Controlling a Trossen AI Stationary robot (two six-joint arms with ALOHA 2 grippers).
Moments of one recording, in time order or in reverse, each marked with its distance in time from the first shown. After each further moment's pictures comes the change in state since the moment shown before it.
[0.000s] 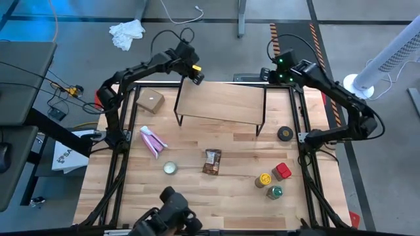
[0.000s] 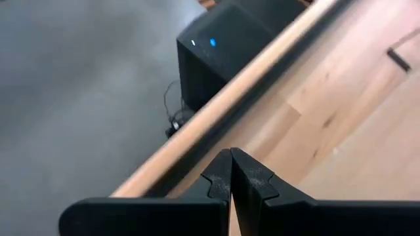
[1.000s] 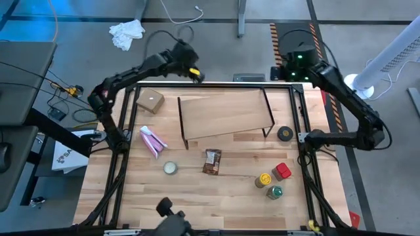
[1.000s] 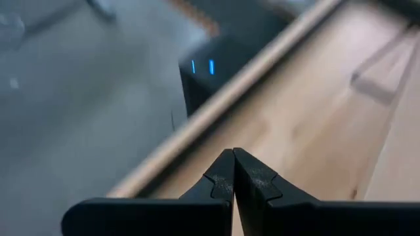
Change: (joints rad) left arm -0.111 -0.156 -0.005 -0.021 -0.111 -0.059; right arm -0.065 -0.169 0.000 0.061 -0.136 -0.292
